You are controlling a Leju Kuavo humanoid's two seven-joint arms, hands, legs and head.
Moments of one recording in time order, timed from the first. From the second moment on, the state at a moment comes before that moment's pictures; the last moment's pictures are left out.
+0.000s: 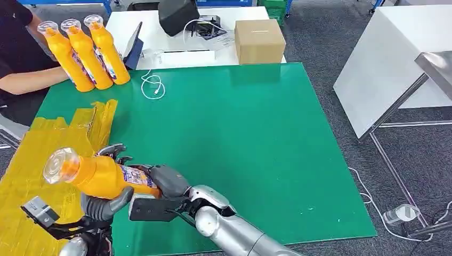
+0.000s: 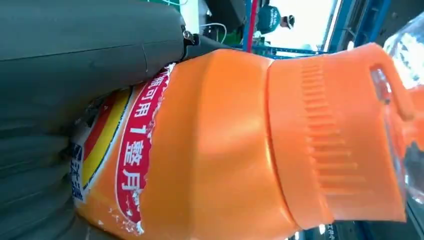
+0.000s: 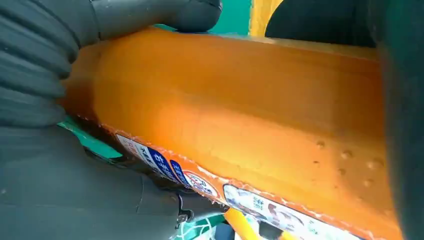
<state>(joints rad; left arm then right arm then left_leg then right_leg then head) 0.12 -0.18 0.01 -1.71 0.14 -0.35 -0.51 -0.47 0.33 0.91 -0.89 0.43 0.02 -0.22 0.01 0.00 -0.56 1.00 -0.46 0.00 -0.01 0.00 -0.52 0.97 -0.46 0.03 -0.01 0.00</state>
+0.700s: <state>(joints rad) 0.03 -0.06 0.02 -1.65 -0.82 0.17 -0.47 -0.42 0.25 0.78 -1.00 0.39 -0.01 -0.22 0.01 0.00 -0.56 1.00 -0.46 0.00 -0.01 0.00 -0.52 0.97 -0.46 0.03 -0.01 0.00</state>
